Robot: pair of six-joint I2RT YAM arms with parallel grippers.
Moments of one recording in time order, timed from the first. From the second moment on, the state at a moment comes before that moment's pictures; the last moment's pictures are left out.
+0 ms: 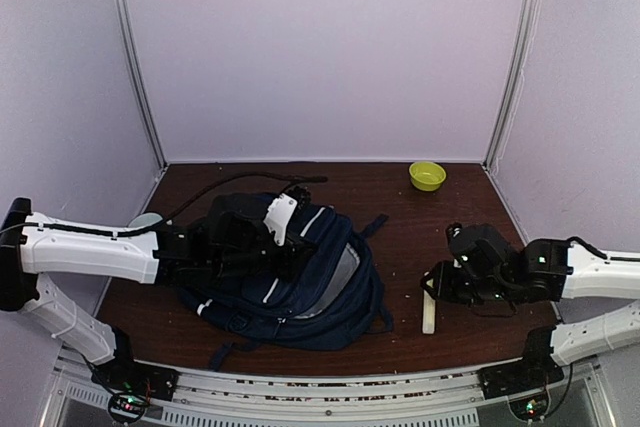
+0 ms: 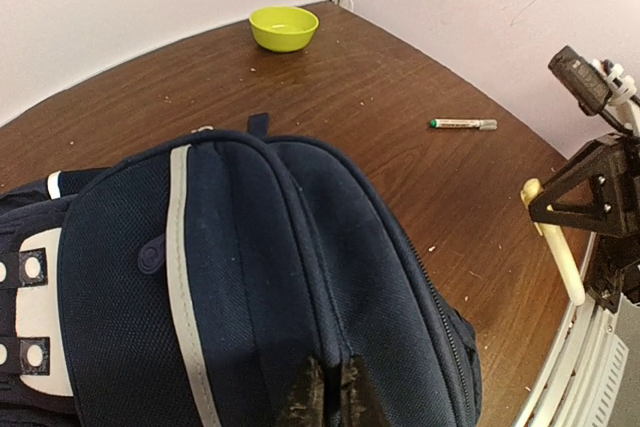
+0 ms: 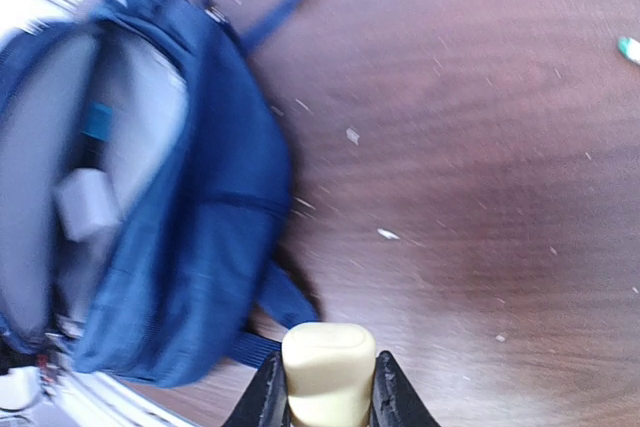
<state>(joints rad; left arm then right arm) -1.11 1.40 0.89 0.05 -0.17 -0.31 1.02 0.97 0.64 -0.57 0.29 1.03</state>
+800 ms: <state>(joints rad) -1.11 1.40 0.89 0.05 -0.17 -0.31 1.02 0.79 0.54 -0.23 0.33 0.99</state>
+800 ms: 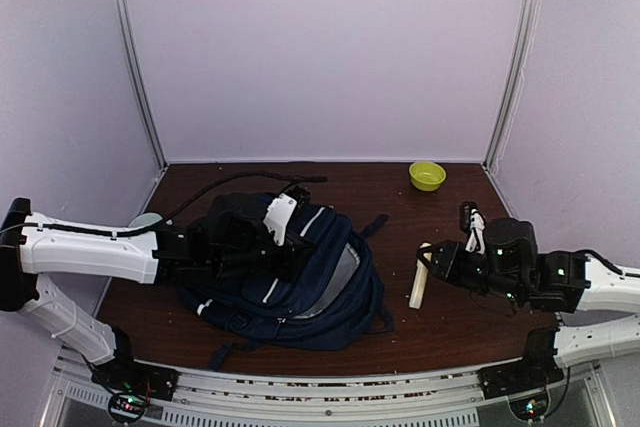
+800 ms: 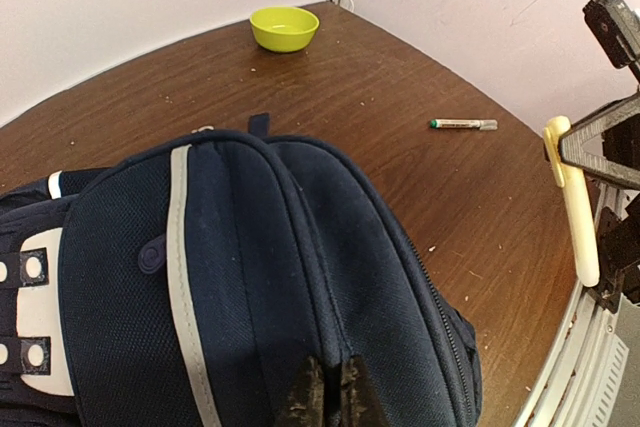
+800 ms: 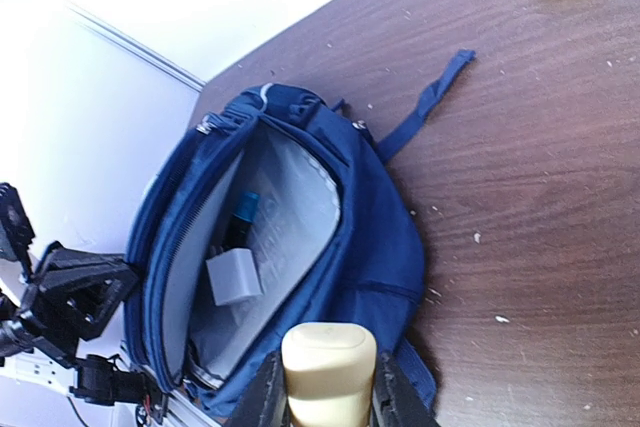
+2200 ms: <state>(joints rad) -1.11 1.31 0.88 0.03 -0.16 -0.31 0.97 1.71 0.88 0.35 0.03 1.02</state>
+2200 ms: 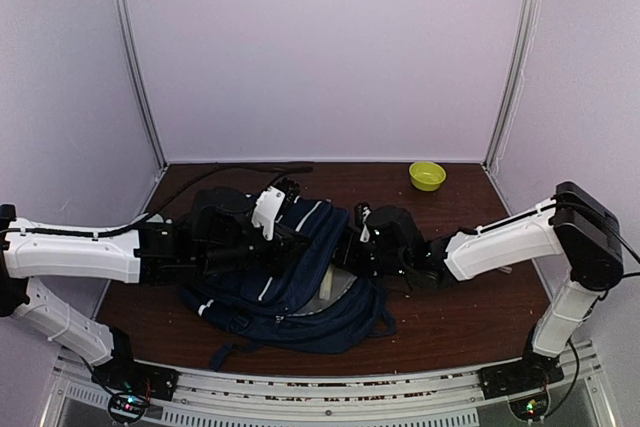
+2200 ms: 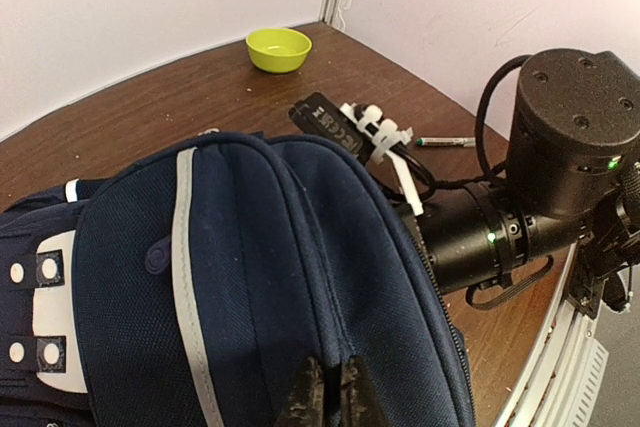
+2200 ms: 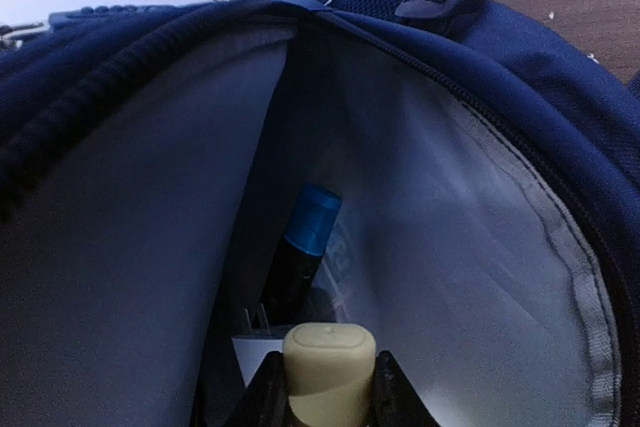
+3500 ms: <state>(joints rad) -1.11 1.31 0.87 0.04 -0.15 -0.31 1.02 1.63 0.99 -0.02 0.01 0.89</state>
